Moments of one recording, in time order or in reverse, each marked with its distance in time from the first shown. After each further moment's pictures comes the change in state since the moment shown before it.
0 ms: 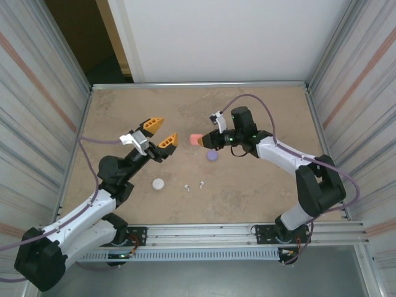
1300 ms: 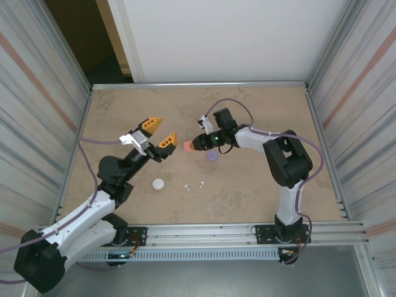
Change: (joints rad) left arm 0.000 -0.019 -0.004 -0.024 -0.024 0.014; right arm 0.031 0.363 0.195 -0.080 0.007 0.018
